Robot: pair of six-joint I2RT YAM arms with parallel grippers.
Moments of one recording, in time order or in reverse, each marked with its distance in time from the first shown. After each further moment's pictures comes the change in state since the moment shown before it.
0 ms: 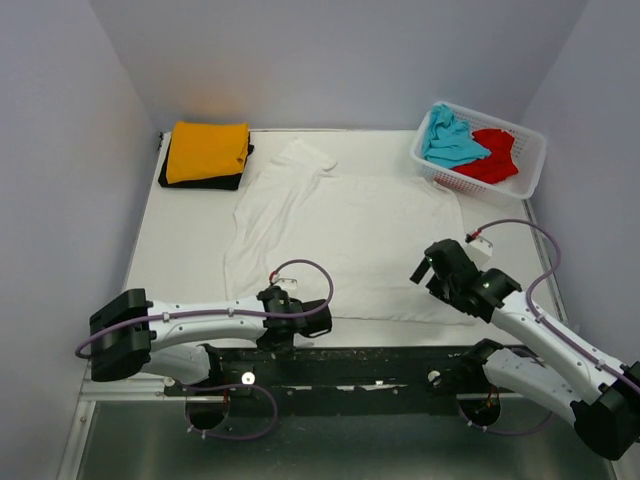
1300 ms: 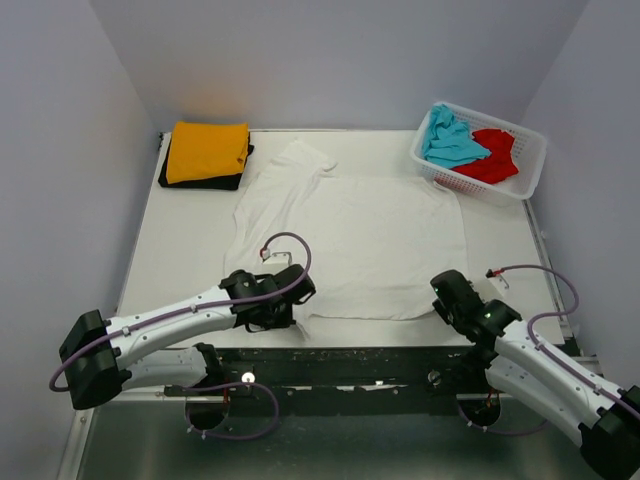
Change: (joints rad) left arm 0.209 -0.196 -0.002 0.180 0.025 0.205; right arm 0.000 -0.203 -0.323 0.036 0.072 0.411
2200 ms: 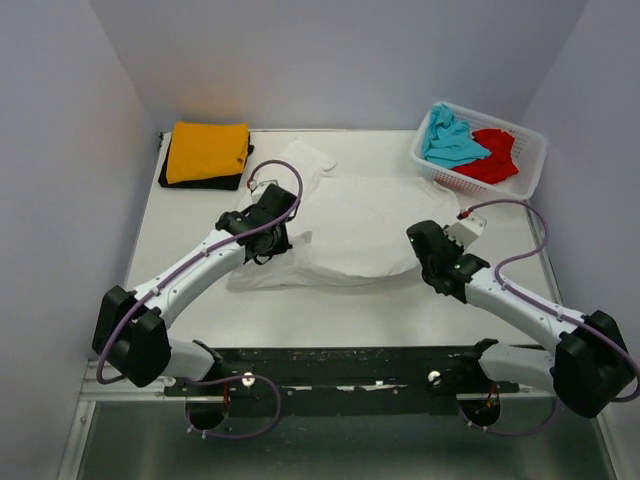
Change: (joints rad) left arm 0.455 0.255 0.308 0.193 -0.010 0.347; right arm -0.006 0.442 0.309 0.348 0.262 -0.433
